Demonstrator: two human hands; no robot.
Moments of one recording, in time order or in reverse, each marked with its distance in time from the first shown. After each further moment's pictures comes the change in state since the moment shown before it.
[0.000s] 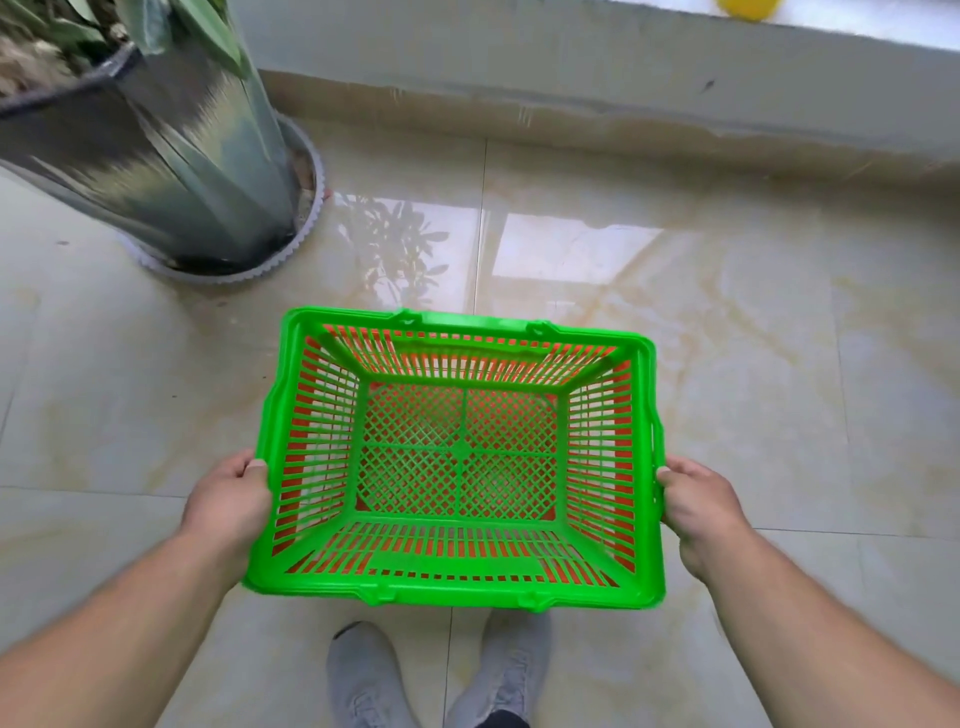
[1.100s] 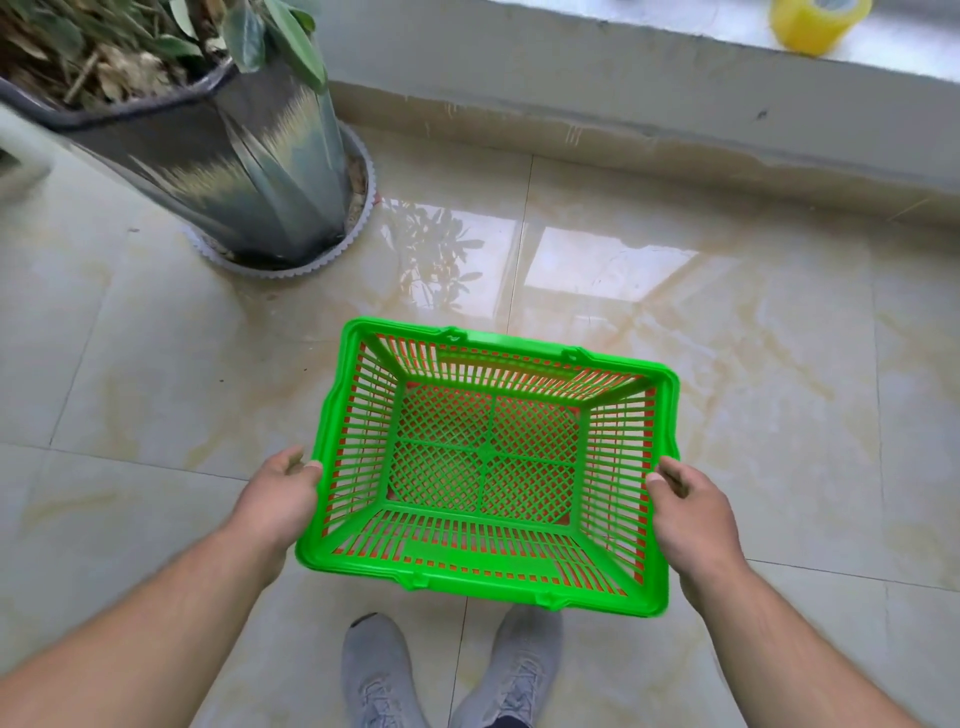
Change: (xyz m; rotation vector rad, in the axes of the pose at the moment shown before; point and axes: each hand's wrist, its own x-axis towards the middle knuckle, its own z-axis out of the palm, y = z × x) left_hand -0.038 0.019 -0.009 -0.009 -0.069 -0.095; right_hand -0.032 -0.010 0.022 -0.230 -0.036 -0.237
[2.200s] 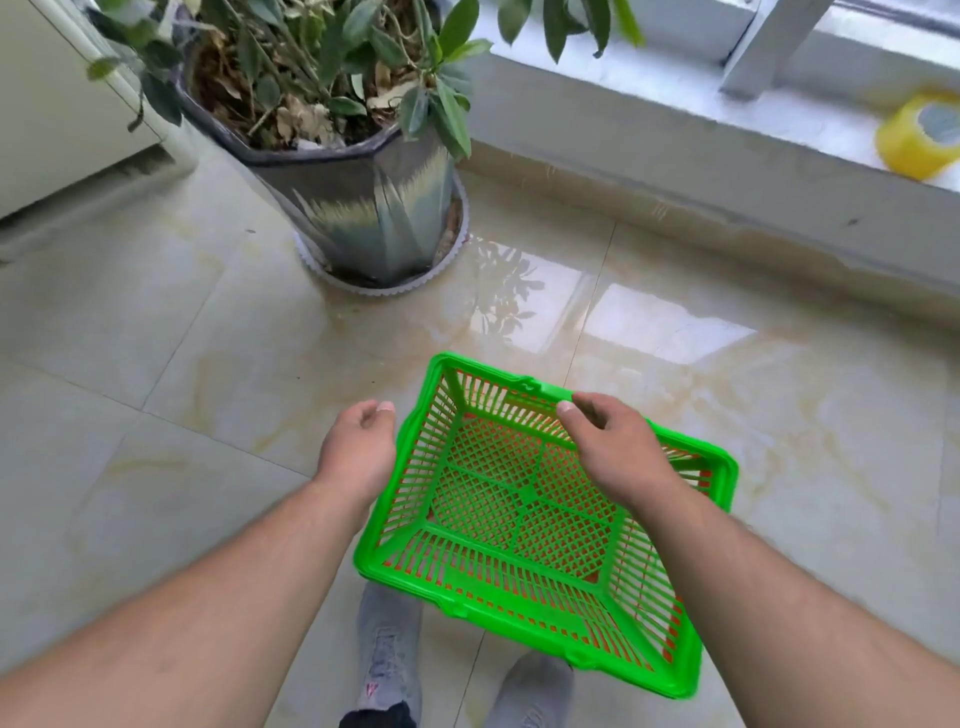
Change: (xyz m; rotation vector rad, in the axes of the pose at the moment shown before) left_hand -0.012 0.067 -0.027 -0.288 0.124 0.164; right_hand -0.025 -0.162 0.090 -0.331 -0.367 -0.471
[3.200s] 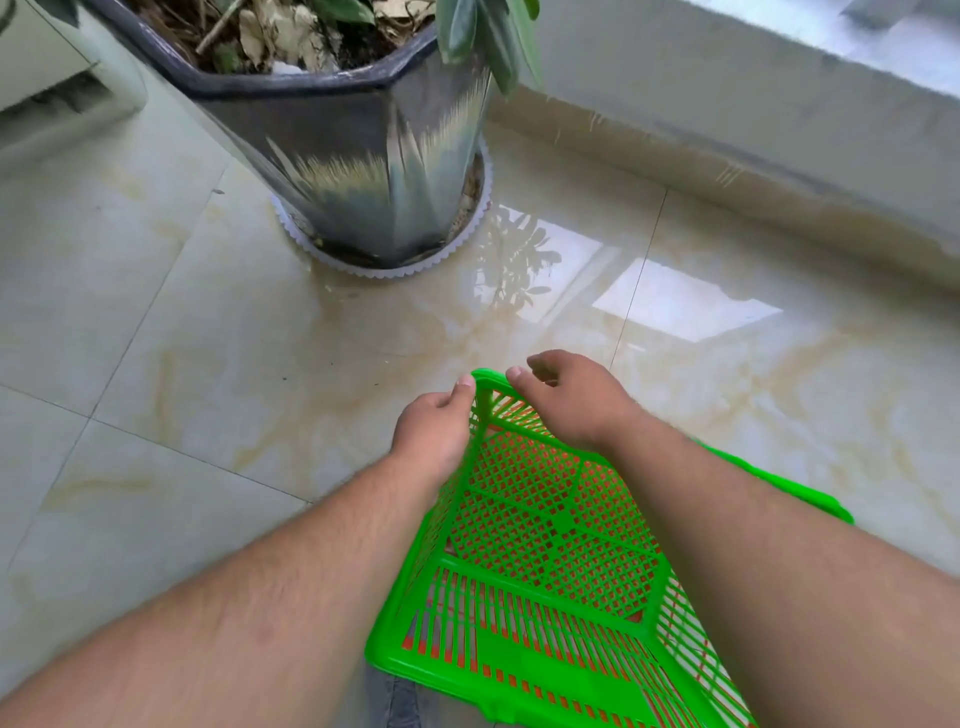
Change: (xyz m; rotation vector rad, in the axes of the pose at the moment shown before) left_hand 0.125 -0.010 0.063 0.001 -0.234 -0.123; right_hand 0.140 -0.046 0.094 -0.365 -0.201 -0.079
